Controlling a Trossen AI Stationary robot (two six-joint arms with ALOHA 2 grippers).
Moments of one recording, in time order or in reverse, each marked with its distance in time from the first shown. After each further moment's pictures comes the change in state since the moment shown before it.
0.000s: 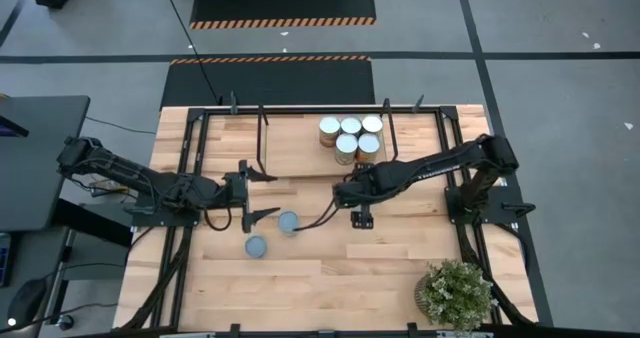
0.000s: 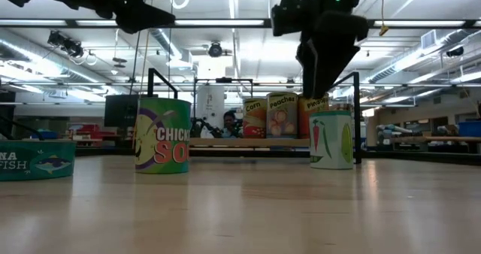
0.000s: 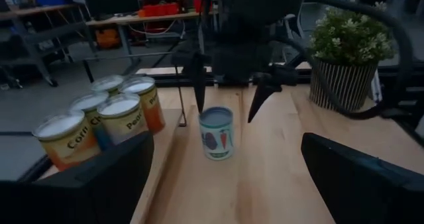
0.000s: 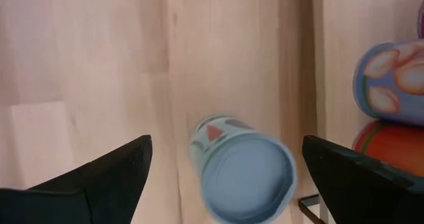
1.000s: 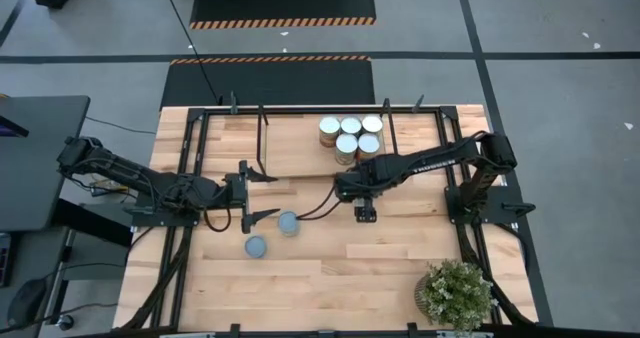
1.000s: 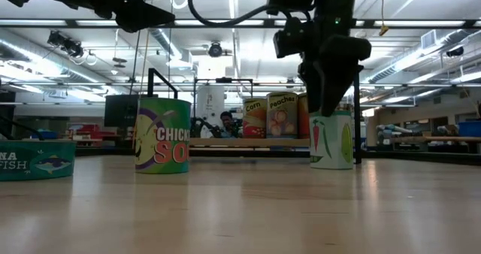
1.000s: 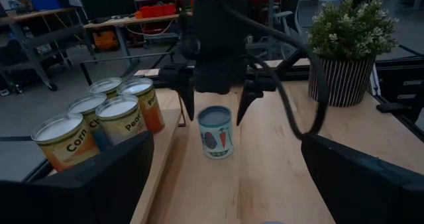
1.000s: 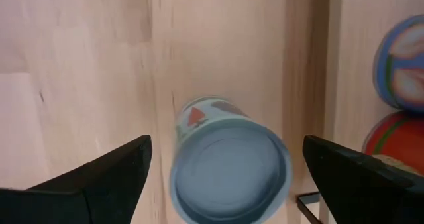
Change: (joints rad) left arm -0.004 0.000 0.000 -0.004 0.003 0.020; right arm -0.086 0.004 -0.067 0.023 -0.080 -0.101
